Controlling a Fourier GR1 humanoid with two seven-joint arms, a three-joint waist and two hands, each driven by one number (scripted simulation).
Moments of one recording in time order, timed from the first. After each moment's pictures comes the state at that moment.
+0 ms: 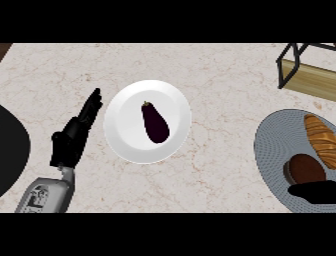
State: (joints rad) left arm -0.18 0.16 -0.11 -1.42 -0.06 0.06 0.02; right arm 0.06 -0.47 0.08 -2.00 0.53 0.07 1.06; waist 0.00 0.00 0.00
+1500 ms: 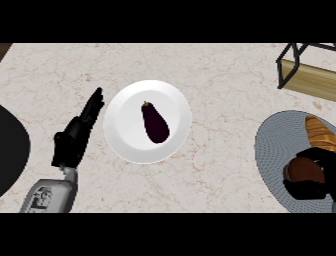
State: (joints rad) left arm -0.18 0.09 -0.06 -1.45 -0.13 0.01 0.04; right arm 0.08 -0.29 0.01 -1.77 0.71 0.18 0.83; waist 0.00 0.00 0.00
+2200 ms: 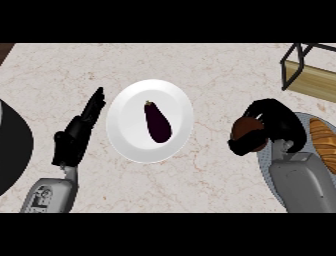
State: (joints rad) left arm -0.18 0.09 -0.05 -1.45 -0.13 -0.01 0.03; right arm -0.37 -0.14 0.12 -1.58 0.75 0.32 0.92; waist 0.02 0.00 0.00
